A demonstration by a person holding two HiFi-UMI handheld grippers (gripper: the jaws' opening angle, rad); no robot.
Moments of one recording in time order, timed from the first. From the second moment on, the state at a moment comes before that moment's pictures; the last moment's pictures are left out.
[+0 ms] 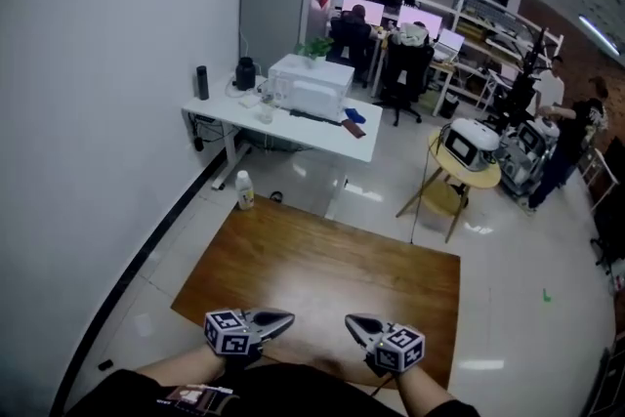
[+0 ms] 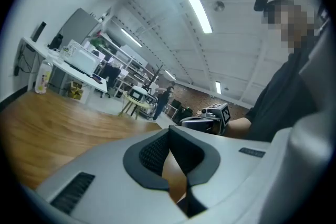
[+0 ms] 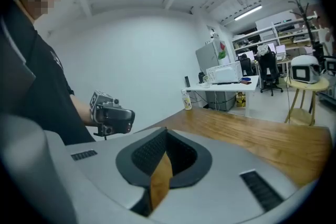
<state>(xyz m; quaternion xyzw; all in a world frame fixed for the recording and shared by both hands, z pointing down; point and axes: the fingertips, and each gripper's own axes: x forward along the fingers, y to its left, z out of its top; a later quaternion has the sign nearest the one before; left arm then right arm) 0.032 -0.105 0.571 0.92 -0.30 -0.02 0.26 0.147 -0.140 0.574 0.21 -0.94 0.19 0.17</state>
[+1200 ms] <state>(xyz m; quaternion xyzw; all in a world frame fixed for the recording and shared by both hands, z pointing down) 0.135 0.039 0.497 0.94 -0.19 -0.04 0.27 0.210 0.049 0.508 0.20 -0.96 0.19 0.08</state>
